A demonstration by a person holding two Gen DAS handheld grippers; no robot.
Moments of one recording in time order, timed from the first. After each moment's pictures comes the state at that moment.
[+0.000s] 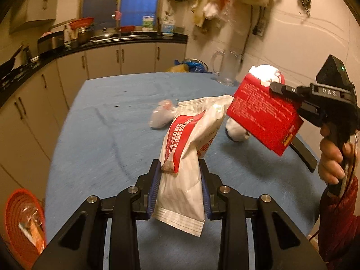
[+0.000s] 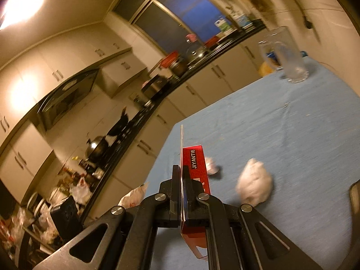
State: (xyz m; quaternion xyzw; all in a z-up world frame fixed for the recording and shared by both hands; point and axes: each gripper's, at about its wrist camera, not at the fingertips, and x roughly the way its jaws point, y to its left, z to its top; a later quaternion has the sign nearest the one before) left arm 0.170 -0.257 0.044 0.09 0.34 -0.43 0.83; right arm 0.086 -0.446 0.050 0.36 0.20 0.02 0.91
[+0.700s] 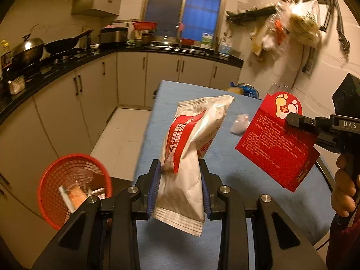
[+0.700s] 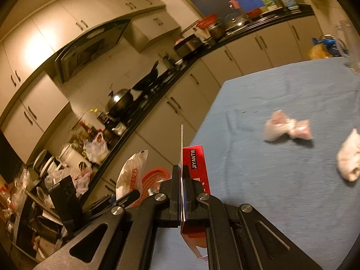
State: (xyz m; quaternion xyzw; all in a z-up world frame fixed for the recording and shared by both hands) left arm 0.189 -0.088 0.053 0.01 0.32 -0.29 0.90; right arm 0.170 -0.295 0.059 0.30 0.29 0.13 0.90
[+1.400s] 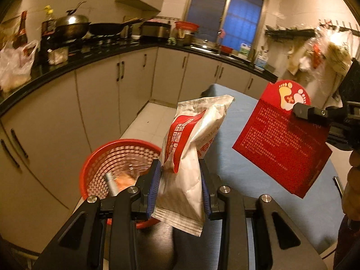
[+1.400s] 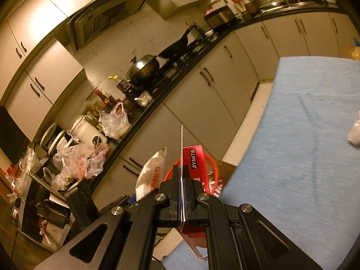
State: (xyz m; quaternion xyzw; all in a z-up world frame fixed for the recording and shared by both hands) left arm 0.228 0.033 0.026 -0.05 0.34 -0.20 0.92; right arm 0.268 -0.156 0.062 0.27 0.35 0.22 0.87
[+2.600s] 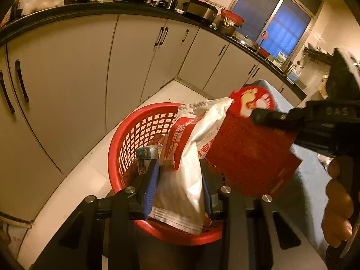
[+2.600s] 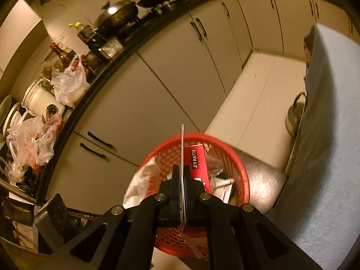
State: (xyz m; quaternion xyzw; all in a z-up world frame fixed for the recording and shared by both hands) left arm 0.298 0.110 -0.084 -0.16 0.41 -0.15 0.89; right arm 0.411 -0.016 -0.047 0.19 0.48 0.17 0.84
